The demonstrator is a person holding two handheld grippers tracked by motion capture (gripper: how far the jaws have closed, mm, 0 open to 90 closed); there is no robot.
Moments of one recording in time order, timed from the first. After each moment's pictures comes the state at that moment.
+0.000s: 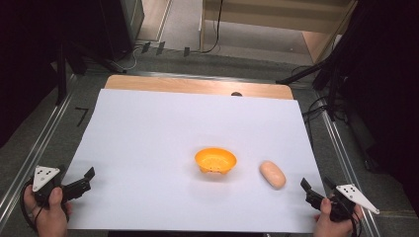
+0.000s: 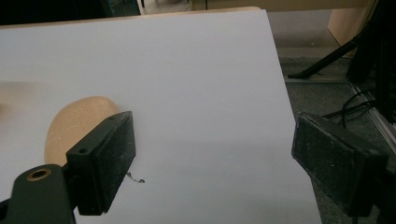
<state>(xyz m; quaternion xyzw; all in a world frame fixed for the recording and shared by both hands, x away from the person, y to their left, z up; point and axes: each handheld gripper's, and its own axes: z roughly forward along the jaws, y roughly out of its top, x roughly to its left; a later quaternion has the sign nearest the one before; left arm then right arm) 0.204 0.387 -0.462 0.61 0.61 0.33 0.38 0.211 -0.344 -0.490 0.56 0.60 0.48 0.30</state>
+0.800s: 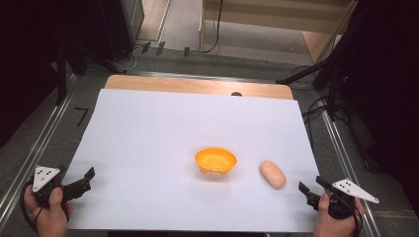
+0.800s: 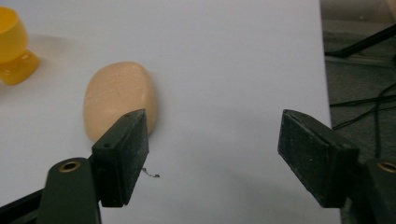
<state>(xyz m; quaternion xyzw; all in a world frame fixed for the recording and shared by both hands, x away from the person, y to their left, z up) 0.203 0.387 -0.462 0.61 0.61 0.33 0.38 0.217 -0.344 -0.473 0.53 0.69 0.44 0.22</state>
